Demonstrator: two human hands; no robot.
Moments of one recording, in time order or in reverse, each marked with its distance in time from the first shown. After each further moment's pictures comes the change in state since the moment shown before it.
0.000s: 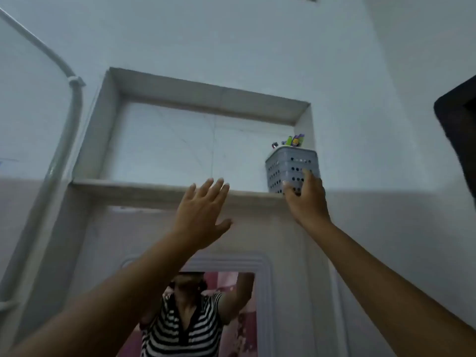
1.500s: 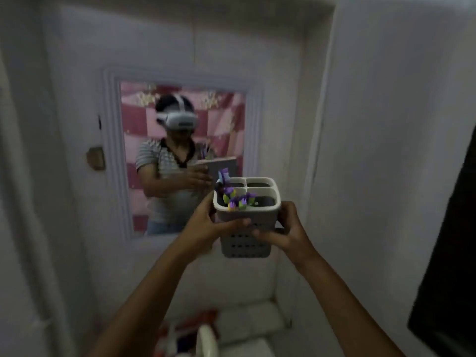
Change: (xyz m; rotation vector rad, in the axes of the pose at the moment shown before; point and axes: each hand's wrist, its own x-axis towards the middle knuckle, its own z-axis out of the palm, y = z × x) left_hand -0.314 0.152 0.068 -1.738 -0.477 -0.665; right_hand -0.403 0.132 -0.028 0.582 -0.602 0.461
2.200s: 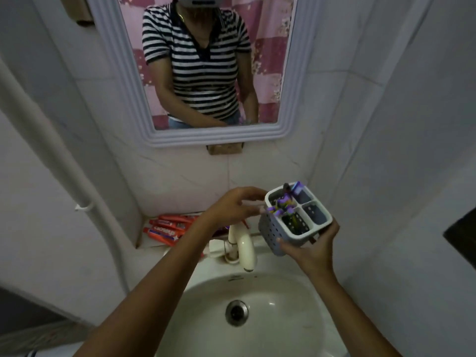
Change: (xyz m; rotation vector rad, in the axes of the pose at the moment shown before) left_hand -0.070 -0.184 -0.011 0.412 -0.353 -0.385; right_hand -0.164 0.176 0.054 -0.018 0.380 0.364
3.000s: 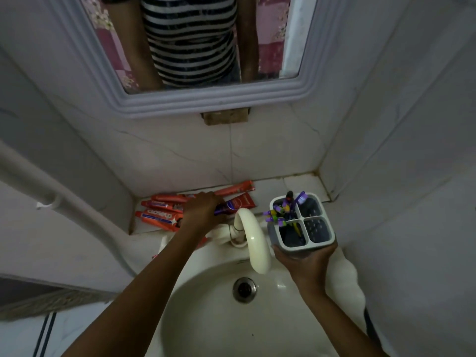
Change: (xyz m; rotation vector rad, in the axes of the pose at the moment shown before) left_hand -0.006 -0.171 0.009 0.754 0.117 -0.201; right_hand -0.035 0.118 0.021 -0.174 0.084 0.158
